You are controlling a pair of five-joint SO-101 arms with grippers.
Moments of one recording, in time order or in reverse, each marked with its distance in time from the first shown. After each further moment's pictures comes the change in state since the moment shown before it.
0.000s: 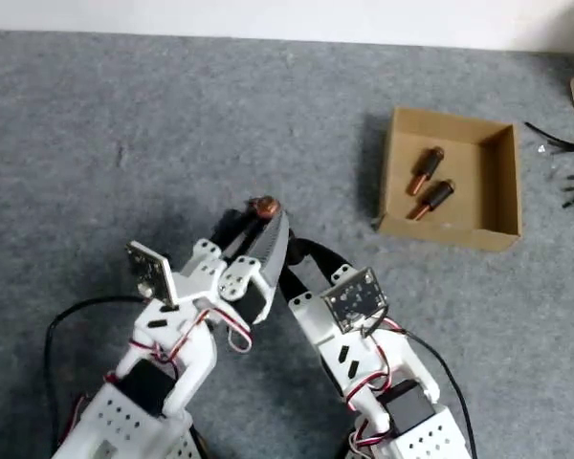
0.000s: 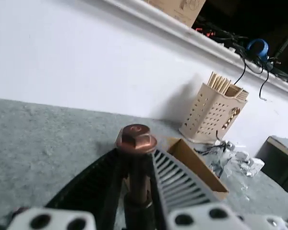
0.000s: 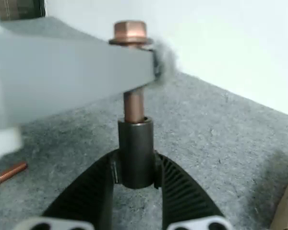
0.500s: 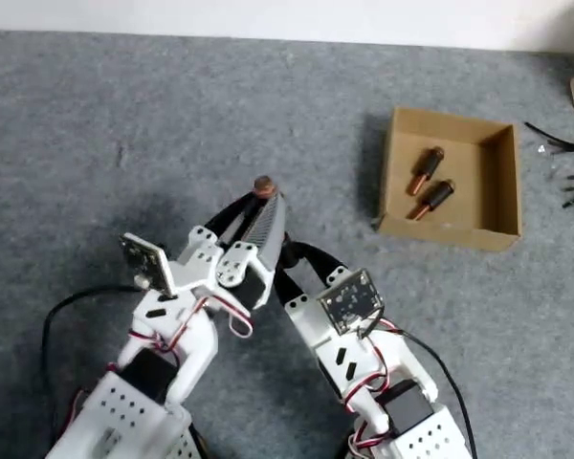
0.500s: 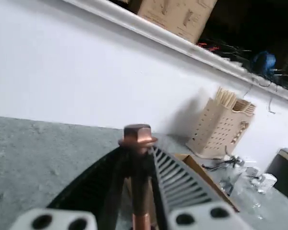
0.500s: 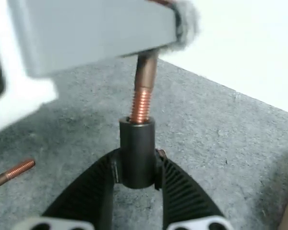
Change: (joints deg) left arm -0.5 14.0 -5.1 -11.5 -0.3; right arm -2.4 0.0 0.0 0.0 -0.1
